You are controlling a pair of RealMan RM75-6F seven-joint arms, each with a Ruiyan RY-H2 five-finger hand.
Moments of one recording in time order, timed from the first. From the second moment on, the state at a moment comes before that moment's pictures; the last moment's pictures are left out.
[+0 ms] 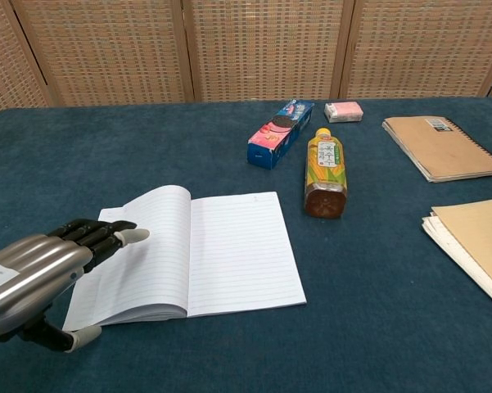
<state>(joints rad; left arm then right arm) -0.28 -1.71 0.03 -1.53 1.49 1.19 0.61 0.07 -1.15 0.03 -1.65 -1.64 1.56 0.02</state>
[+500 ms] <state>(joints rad) -0.27 -1.77 0.05 -1.44 1.51 1.23 0.64 0.07 -1.14 0.03 -1.66 -1.64 1.57 0.05</state>
